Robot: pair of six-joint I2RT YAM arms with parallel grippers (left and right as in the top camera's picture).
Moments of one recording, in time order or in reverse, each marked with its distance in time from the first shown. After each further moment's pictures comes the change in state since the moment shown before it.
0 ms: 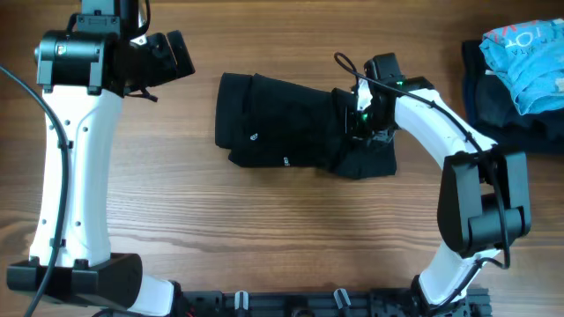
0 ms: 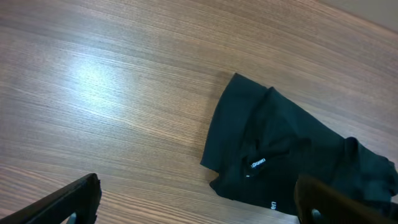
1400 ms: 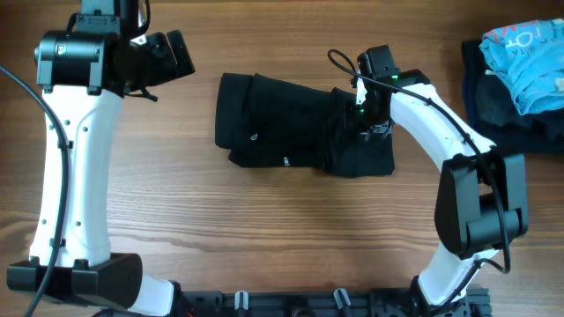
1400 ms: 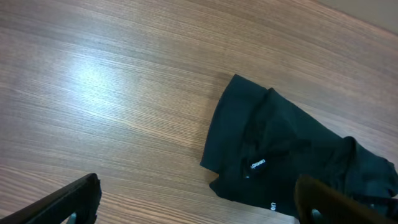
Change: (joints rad) left arm 0.000 0.000 0.000 0.003 0.000 0.000; right arm 0.033 -0.002 0.068 -0.061 0.189 -0.015
